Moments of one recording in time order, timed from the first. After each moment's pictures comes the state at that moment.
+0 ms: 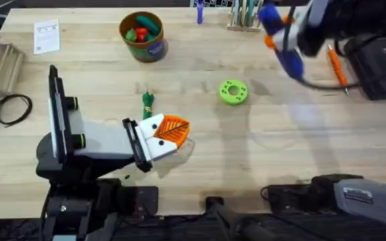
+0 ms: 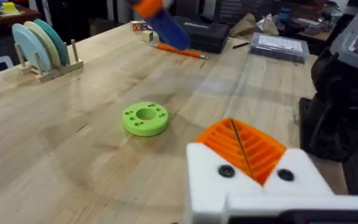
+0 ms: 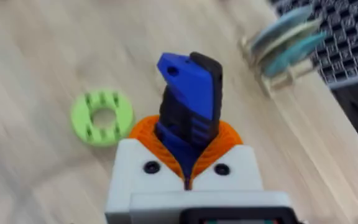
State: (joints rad) left arm 0.00 0.01 0.01 -0.12 1.16 0.02; right arm 0.04 1.37 1.17 -0.67 -0.42 -0.88
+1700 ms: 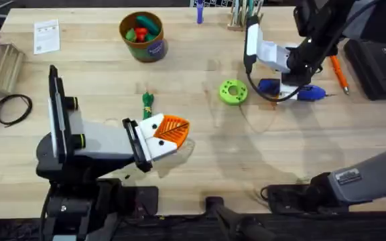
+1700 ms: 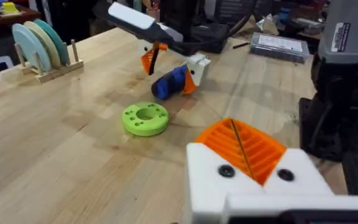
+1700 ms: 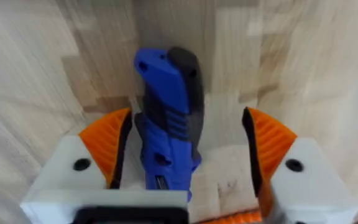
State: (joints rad) left arm 0.00 0.01 0.01 -0.12 1.16 0.02; right arm 0.06 1.76 1.19 -0.87 0.06 -1.34
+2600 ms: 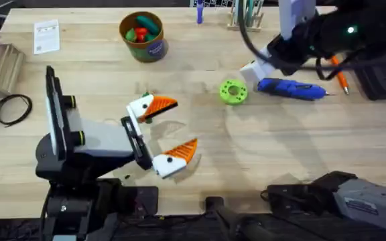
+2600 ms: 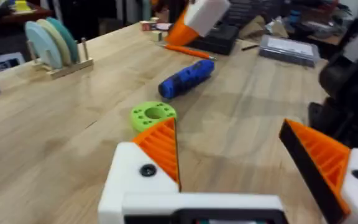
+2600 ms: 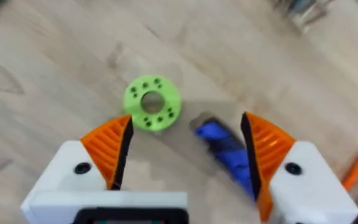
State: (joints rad) left arm 0.00 0.01 0.01 -0.11 1.11 0.00; right arm 0.38 1.27 1.19 -0.87 0.00 -0.31
